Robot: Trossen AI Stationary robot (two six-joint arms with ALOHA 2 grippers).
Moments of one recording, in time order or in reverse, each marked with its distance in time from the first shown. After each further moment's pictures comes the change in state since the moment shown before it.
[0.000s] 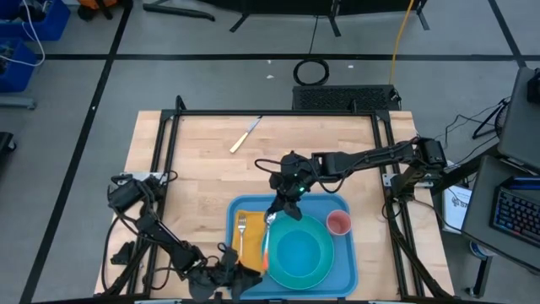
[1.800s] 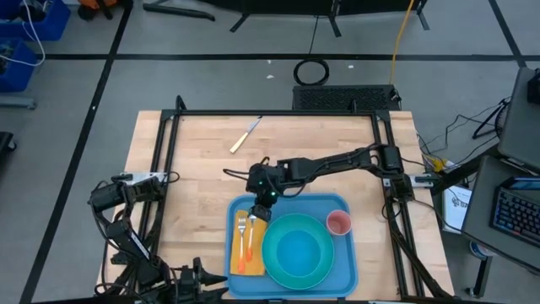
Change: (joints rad) left arm -0.287 -0.065 0.000 -0.028 -0.509 0.430; right arm -0.008 0.377 0.352 -0.228 0.104 0.090
